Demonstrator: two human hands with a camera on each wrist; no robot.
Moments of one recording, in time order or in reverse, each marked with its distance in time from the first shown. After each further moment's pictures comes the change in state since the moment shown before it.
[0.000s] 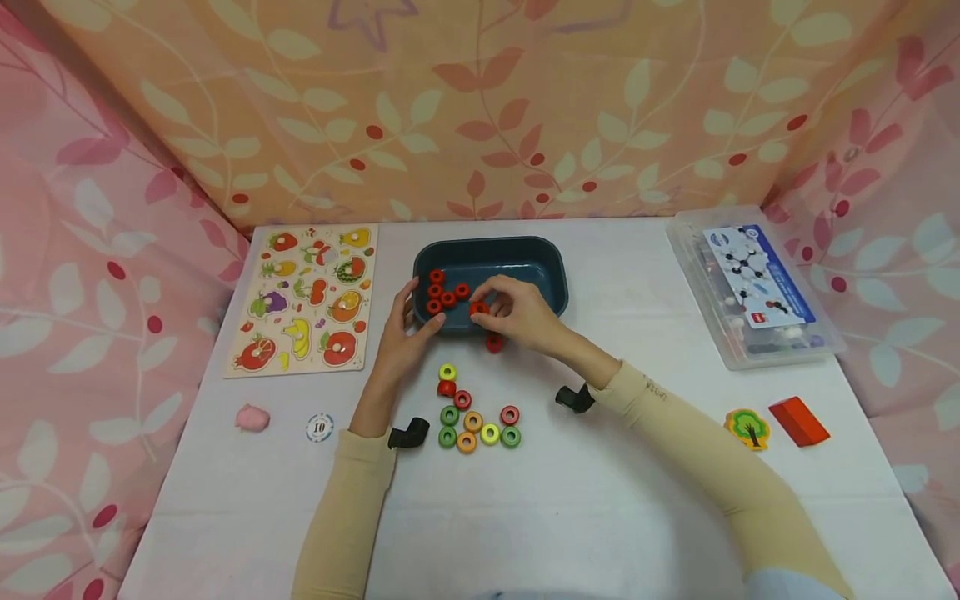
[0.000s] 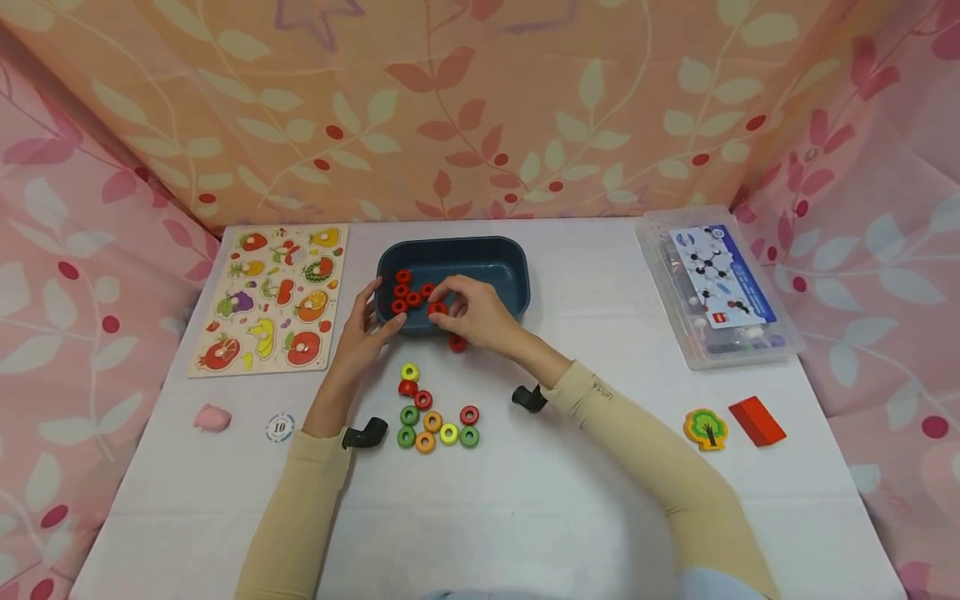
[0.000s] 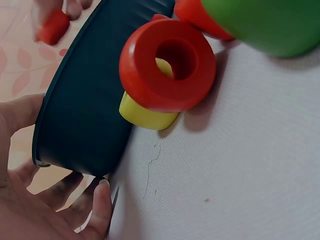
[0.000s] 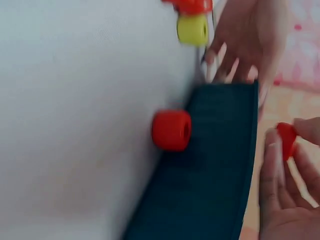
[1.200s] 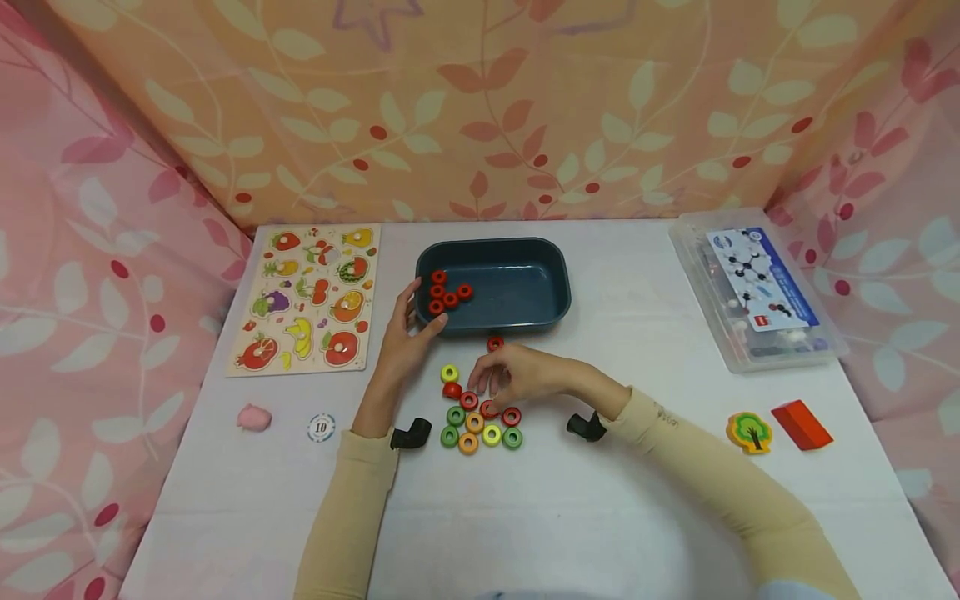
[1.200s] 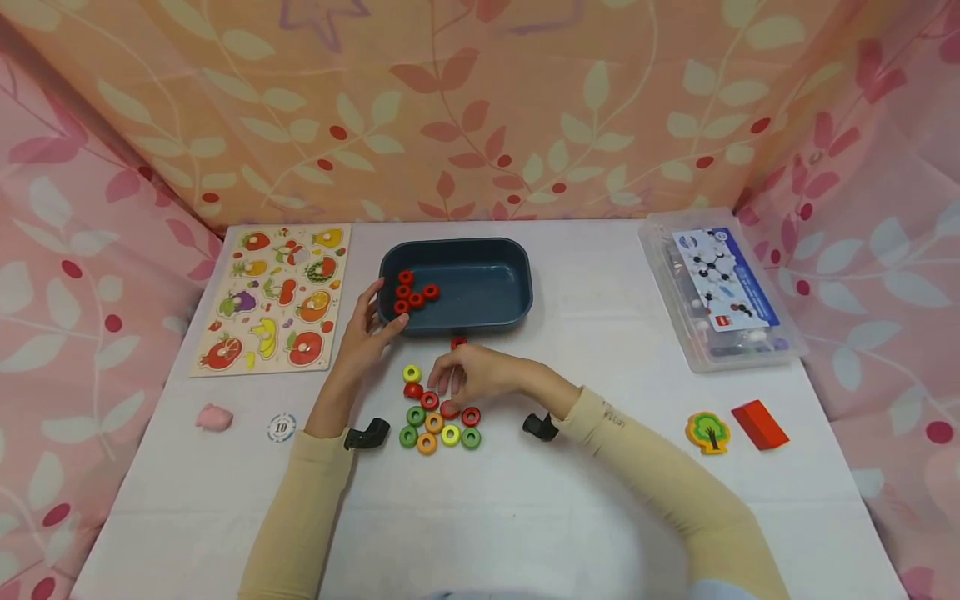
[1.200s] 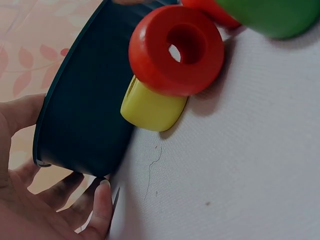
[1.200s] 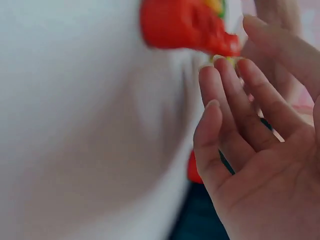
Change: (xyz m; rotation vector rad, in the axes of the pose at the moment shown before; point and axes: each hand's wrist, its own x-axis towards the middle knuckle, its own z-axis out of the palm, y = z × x) left_hand 0.019 -0.034 0.003 -0.019 0.020 0.001; right_hand -0.035 0.003 0.017 -0.018 -0.652 0.169
